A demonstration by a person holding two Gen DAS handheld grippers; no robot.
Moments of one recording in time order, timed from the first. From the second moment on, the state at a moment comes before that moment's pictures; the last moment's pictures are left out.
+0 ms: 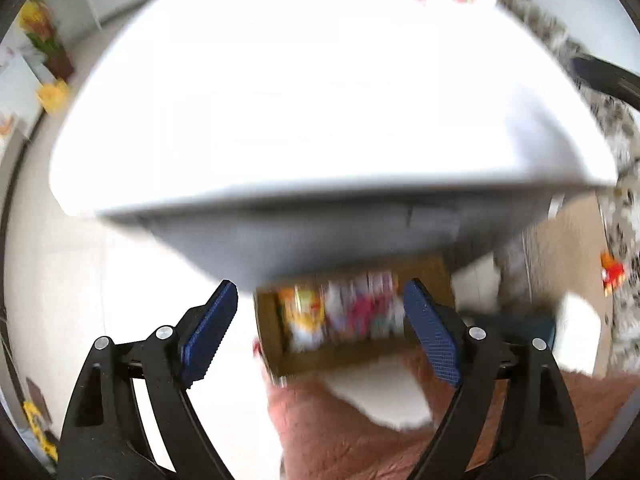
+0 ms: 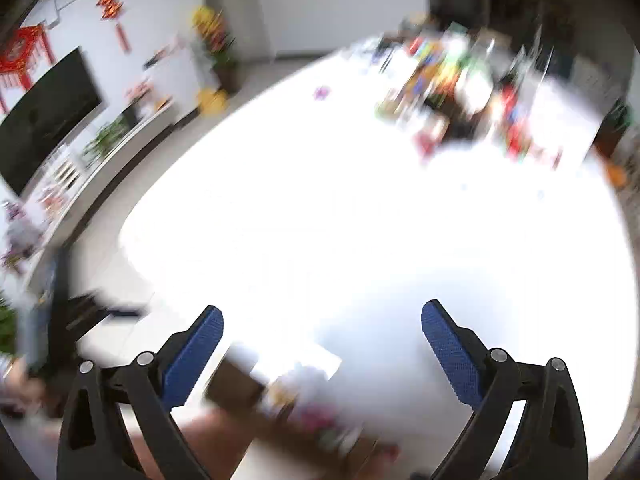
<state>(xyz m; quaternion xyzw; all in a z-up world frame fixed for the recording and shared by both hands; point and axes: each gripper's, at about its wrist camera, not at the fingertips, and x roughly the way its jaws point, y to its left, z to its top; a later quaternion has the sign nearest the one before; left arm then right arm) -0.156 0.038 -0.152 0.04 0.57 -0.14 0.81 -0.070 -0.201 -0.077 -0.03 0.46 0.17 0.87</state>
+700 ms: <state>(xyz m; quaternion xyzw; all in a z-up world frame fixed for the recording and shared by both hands) -0.126 0.036 -0.114 -0.01 0.53 -0.10 0.84 0.163 -0.245 -0.127 0.05 0.51 0.04 0.86</state>
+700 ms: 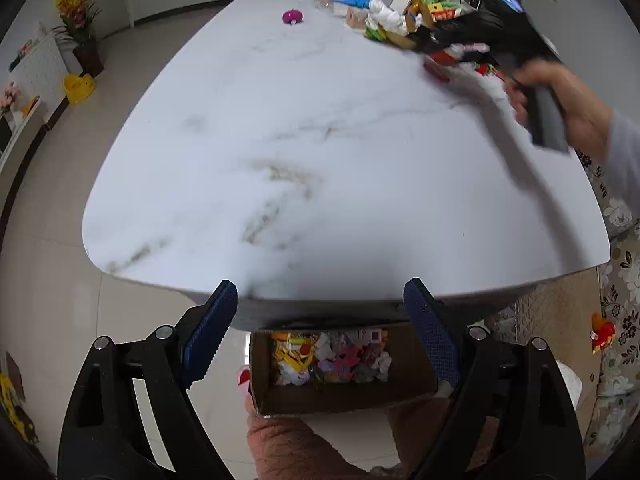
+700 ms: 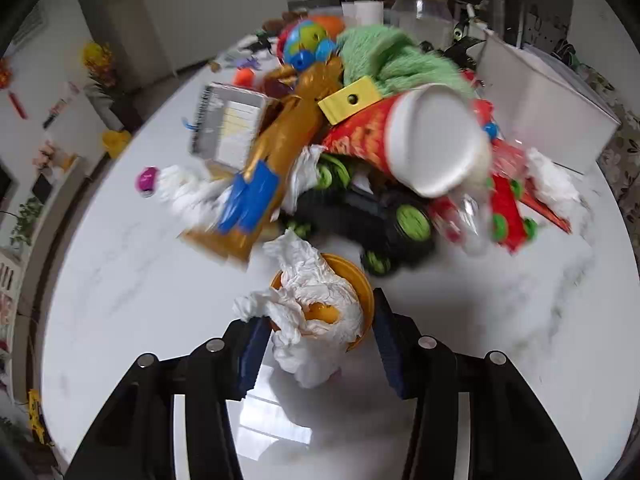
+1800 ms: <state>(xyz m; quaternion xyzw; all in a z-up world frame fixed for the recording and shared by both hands) 0.130 -0.179 -0.131 0.04 0.53 -0.08 0.84 -0.094 -0.327 -0.056 0.15 0.44 0.03 0.88</state>
